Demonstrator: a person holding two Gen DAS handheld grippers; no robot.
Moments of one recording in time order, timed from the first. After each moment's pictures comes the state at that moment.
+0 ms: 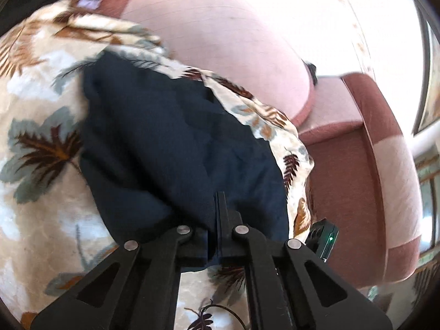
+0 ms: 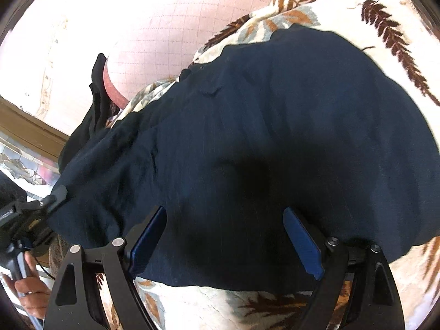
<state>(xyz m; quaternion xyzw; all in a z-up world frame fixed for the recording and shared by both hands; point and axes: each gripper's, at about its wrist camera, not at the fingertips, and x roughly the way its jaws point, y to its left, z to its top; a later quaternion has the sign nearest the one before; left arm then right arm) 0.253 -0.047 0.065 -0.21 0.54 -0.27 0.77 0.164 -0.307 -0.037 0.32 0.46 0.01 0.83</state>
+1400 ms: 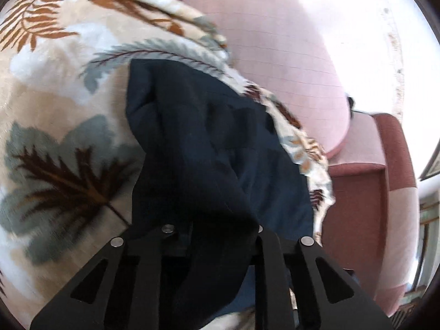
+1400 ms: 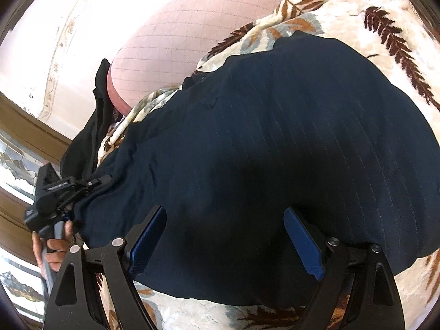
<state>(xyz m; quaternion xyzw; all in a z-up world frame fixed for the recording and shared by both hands) 0.321 -0.001 0.000 -0.29 0.57 -0.21 0.74 0.165 -0.304 -0.037 0.31 0.44 0.01 0.84</state>
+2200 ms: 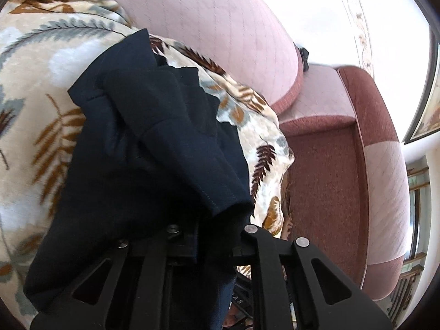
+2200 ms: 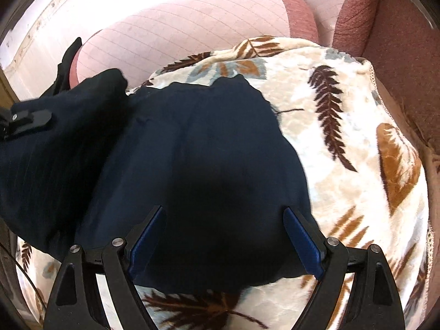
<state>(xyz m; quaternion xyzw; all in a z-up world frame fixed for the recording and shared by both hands) 0.269 -0.146 0.058 -0.26 0.58 -0.29 0.71 0.135 -0.344 -0.010 0.14 0.46 -0.12 0.87</state>
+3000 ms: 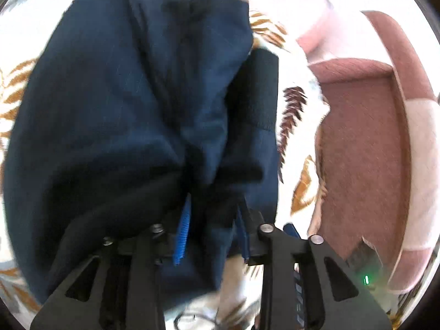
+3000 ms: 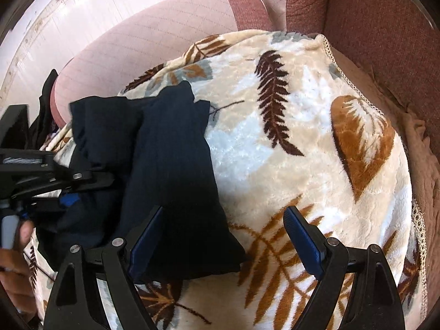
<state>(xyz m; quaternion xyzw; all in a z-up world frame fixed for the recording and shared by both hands) 0.246 -0.223 0.011 -0.15 0.67 -0.29 0.67 0.091 -0.399 -0.005 0.20 0.44 -0.16 0.86</state>
